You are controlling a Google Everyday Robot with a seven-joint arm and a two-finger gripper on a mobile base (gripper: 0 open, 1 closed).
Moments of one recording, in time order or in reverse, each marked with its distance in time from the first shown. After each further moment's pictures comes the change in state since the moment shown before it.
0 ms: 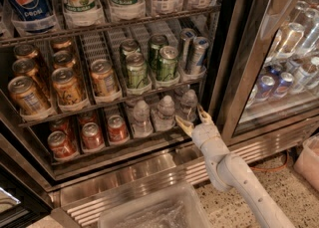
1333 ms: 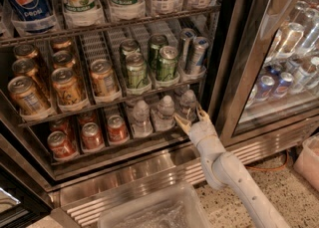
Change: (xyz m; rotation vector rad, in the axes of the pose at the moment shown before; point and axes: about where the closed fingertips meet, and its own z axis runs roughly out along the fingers) arm 0.001 0.004 0.011 0.031 0.004 -0.002
